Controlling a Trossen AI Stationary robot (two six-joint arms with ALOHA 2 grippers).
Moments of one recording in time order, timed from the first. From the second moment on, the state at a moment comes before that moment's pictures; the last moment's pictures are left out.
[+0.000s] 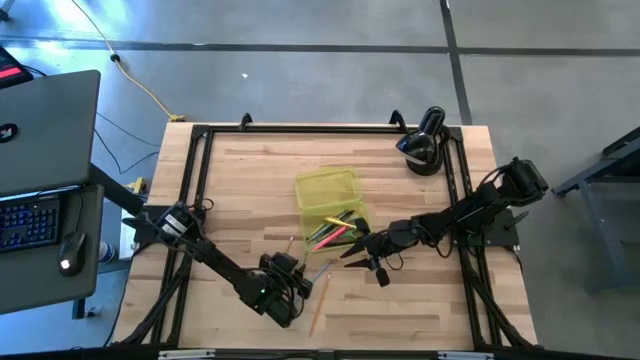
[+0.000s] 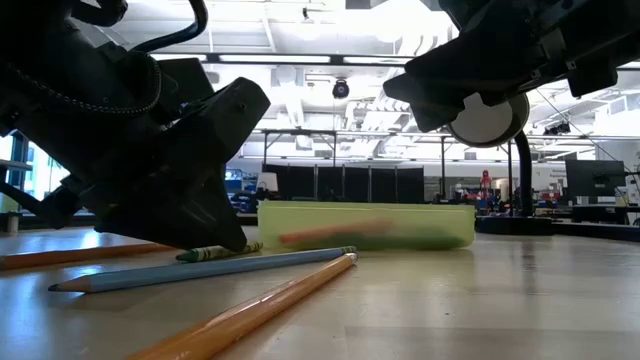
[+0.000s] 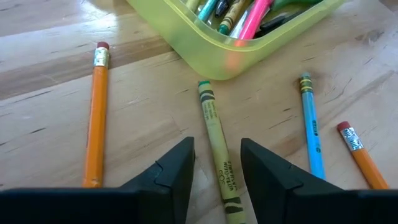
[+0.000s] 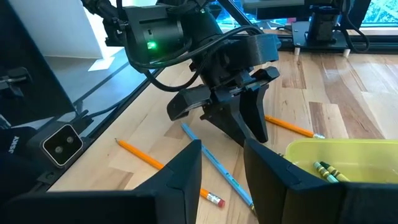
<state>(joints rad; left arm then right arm) -0.64 2.13 1.20 -0.53 -0.83 -1.73 0.31 1.56 0.53 0.79 -0.03 0.10</state>
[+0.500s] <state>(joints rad) -0.63 2.17 1.20 -0.48 -0.94 -1.58 0.31 1.56 0.53 0.78 -0.03 0.10</state>
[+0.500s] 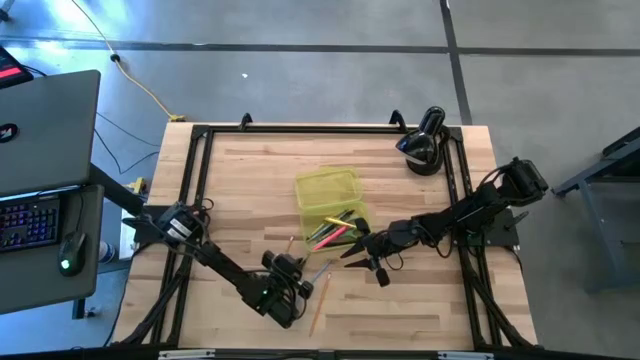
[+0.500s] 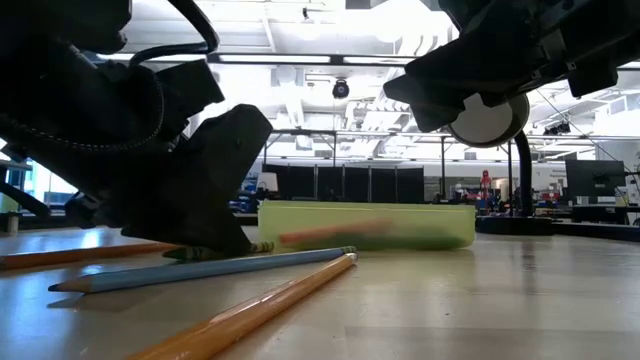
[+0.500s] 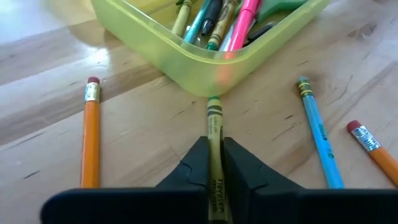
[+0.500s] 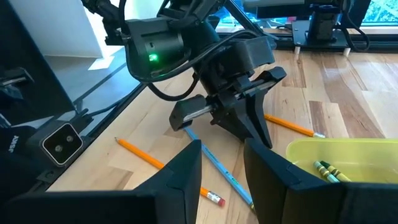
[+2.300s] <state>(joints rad) -0.26 2.18 1.70 -0.86 -0.56 -0.84 0.31 1.56 0.53 0.57 -0.08 0.12</state>
